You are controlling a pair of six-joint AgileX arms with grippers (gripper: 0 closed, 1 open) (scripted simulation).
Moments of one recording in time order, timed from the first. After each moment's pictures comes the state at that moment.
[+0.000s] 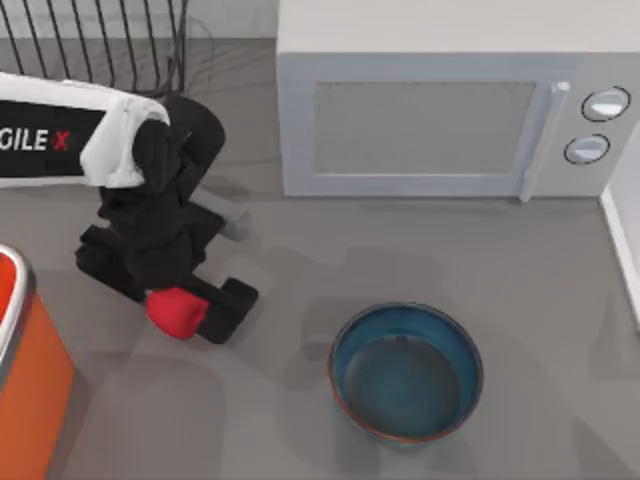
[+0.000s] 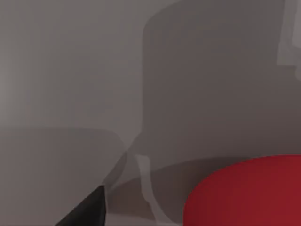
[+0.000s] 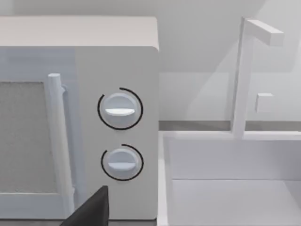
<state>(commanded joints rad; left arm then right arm) -0.40 2.01 1.21 -0.78 0.00 0.15 0.00 0.00 0.00 0.00 0.00 0.00</state>
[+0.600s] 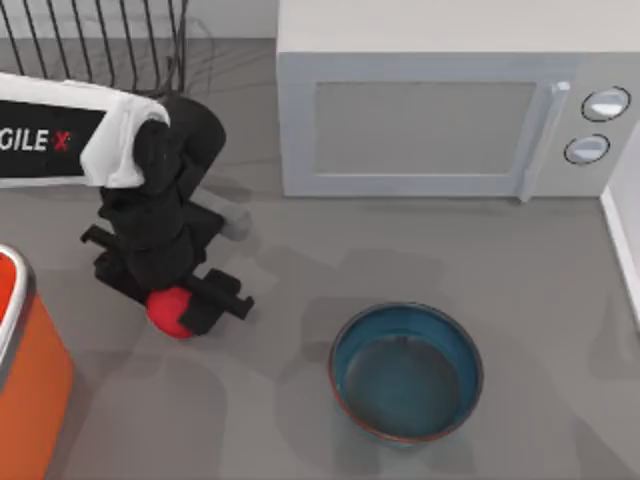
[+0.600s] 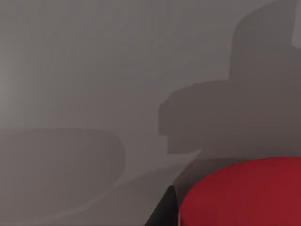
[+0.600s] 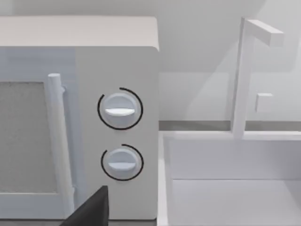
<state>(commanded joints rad) -0.40 2.01 1.21 -0.78 0.00 0.15 0.00 0.00 0.00 0.00 0.00 0.00</state>
